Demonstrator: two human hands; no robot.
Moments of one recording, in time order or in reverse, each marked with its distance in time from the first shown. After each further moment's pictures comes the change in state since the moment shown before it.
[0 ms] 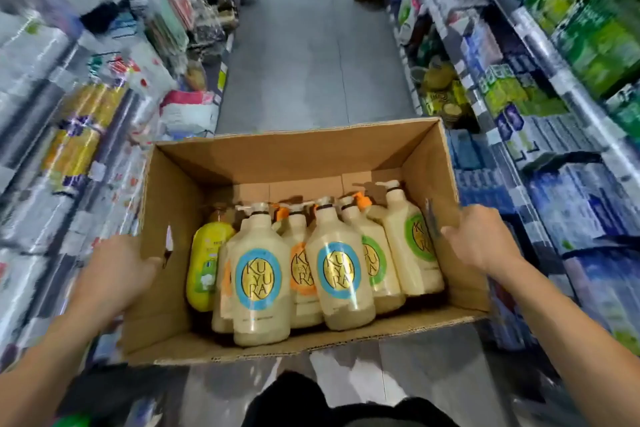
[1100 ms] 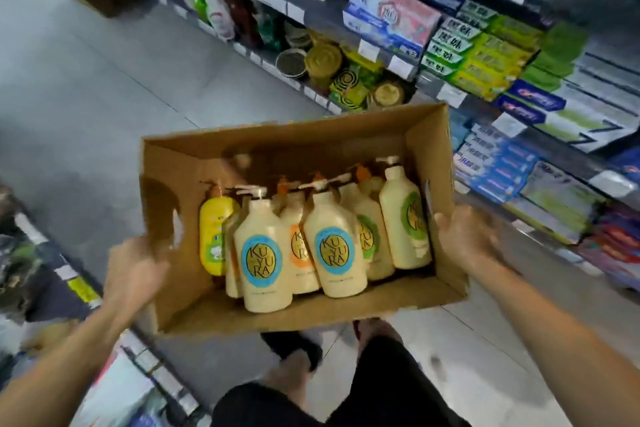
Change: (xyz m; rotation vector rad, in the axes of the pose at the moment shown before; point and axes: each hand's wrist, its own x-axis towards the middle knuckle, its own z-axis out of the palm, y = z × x) left_hand 0.692 0.556 0.022 0.239 -0.106 0.746; right_hand 0.563 -0.063 0.023 0.536 0.093 1.002
